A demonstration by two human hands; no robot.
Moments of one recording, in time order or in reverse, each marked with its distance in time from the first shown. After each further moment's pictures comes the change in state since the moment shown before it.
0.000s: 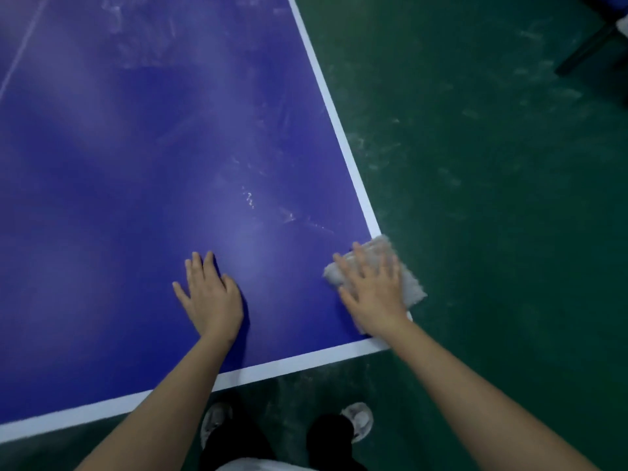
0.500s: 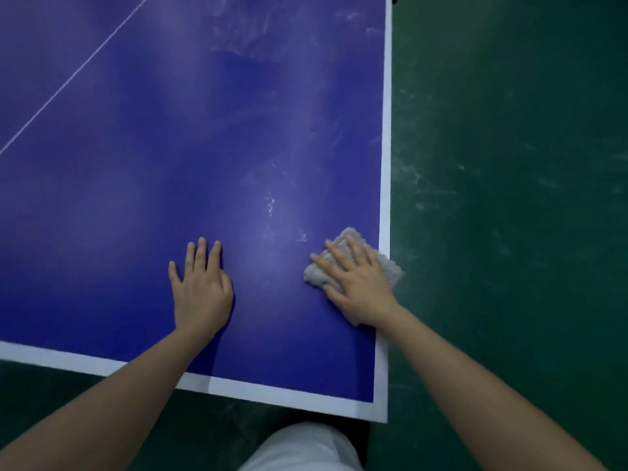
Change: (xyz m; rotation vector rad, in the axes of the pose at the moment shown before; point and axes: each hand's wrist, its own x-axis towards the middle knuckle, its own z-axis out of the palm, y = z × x) left_hand 0.002 0.007 0.010 0.245 0.023 -0.001; right_hand 0.107 0.032 -0.025 -0.066 0.006 -0.557
